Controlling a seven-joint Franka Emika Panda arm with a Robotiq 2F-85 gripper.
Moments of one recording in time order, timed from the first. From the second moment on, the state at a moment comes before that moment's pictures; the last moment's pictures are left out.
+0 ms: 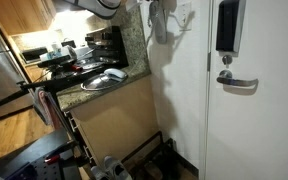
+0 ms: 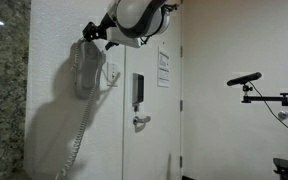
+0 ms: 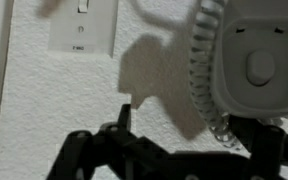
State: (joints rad) arm 1.16 0.72 -1.17 -1.71 0.28 3.14 0.33
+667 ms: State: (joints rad) arm 1.38 0.61 -1.26 -1.98 0.28 3.29 0.28
